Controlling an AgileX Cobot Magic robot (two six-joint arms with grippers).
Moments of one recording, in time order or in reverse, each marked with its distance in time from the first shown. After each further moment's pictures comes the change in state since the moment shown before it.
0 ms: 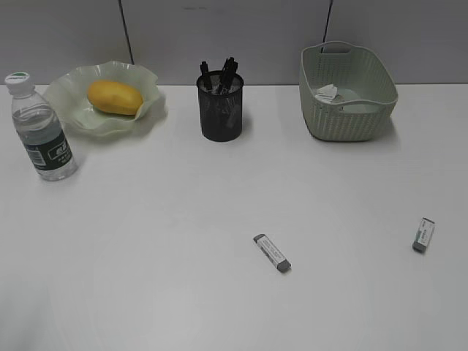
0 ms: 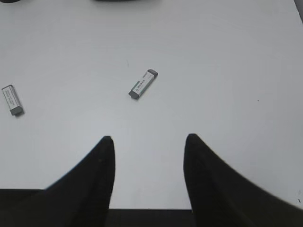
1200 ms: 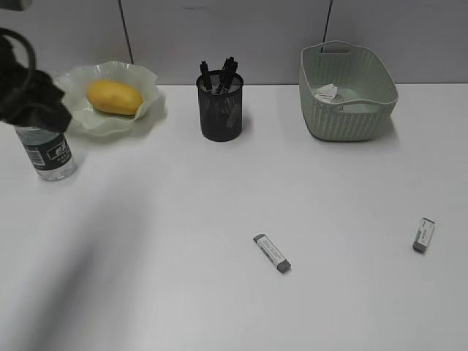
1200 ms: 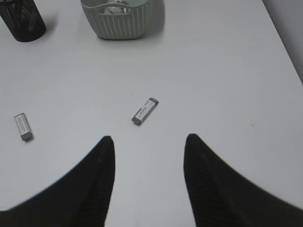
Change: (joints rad) left arm -0.237 1.101 -0.557 0.043 -0.019 0.051; right arm 0.000 -0.161 0.000 0.000 0.001 0.005
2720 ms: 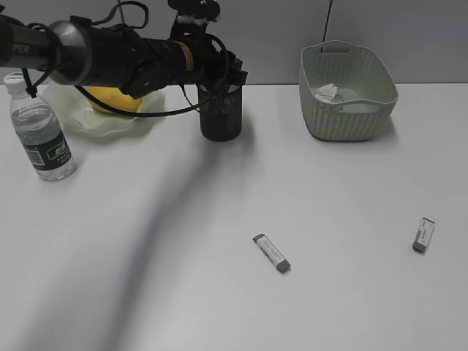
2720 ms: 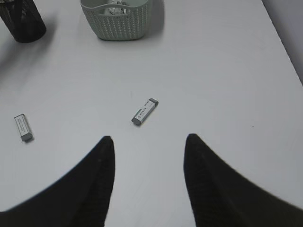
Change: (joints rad) left arm -0.151 0.851 -0.587 0.615 -0.894 -0.545; right arm 0.000 -0.003 0.000 0.000 0.000 0.001
